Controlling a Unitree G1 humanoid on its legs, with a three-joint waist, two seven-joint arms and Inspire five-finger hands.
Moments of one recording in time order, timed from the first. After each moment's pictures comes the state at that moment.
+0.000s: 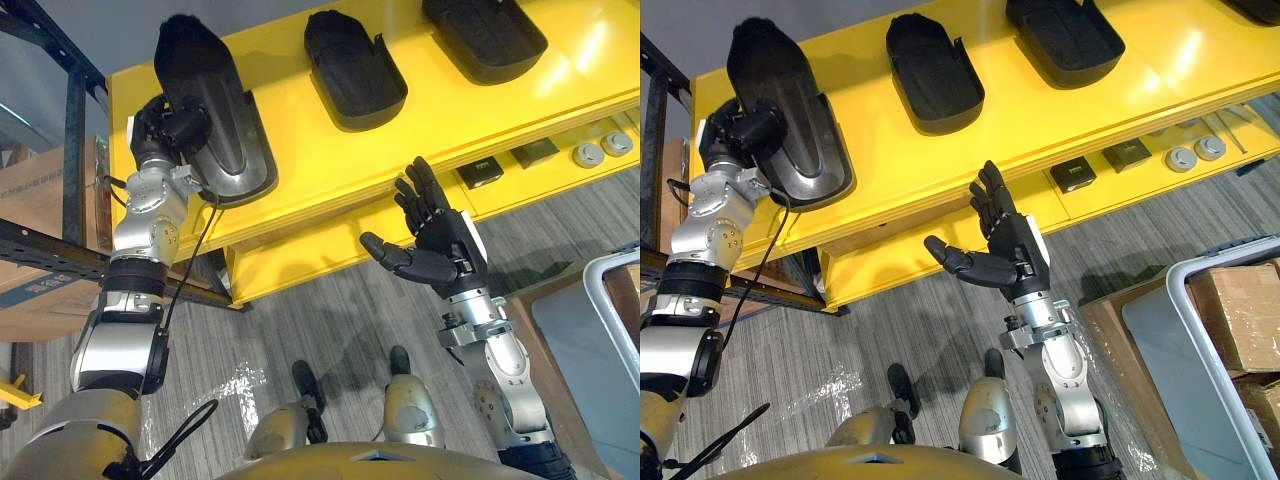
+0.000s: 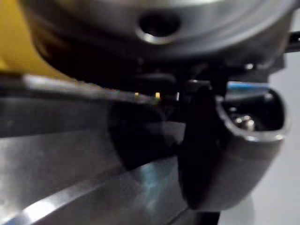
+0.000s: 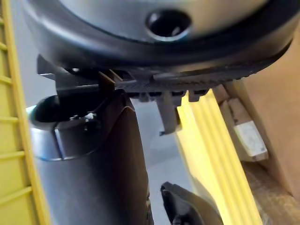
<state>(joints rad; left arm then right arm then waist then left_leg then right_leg) -0.77 0.53 0.01 0.63 -0.61 0.07 0.25 0.14 -0.25 0.12 -0.22 0.40 -0.26 0.21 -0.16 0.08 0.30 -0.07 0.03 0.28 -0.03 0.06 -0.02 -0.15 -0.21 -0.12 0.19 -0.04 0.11</state>
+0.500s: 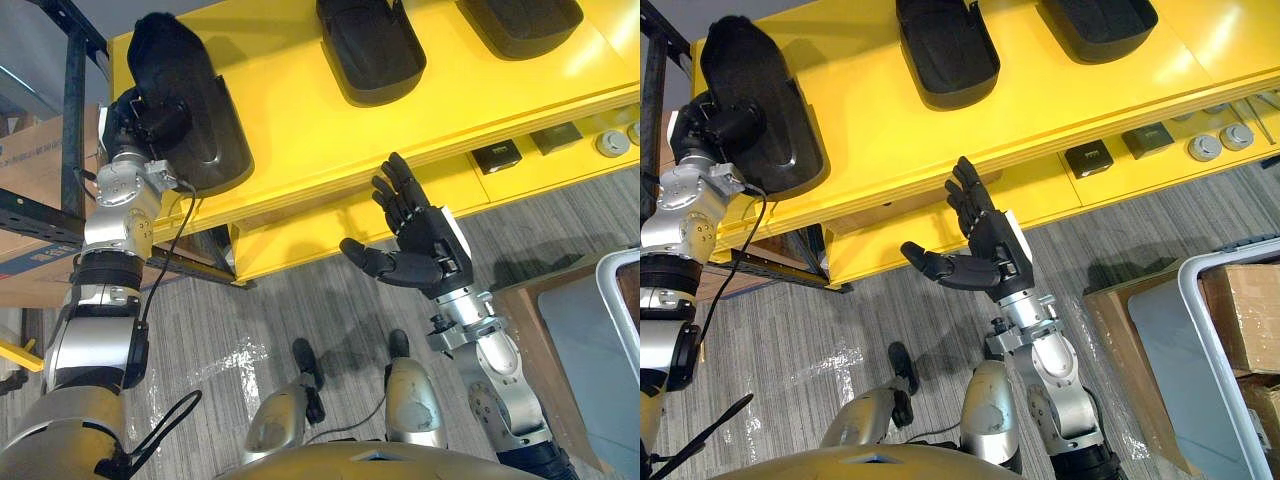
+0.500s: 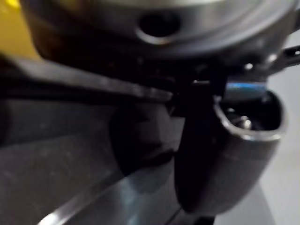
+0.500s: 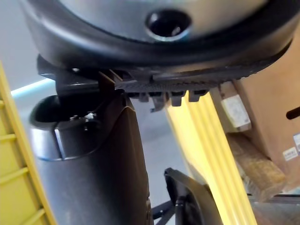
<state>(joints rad) -0.79 0.62 0.00 0.69 -0.58 0.07 0.21 0.13 -0.28 0.21 -0.29 0.41 -0.23 0.19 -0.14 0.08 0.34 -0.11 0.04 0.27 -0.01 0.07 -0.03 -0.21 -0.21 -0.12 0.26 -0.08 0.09</state>
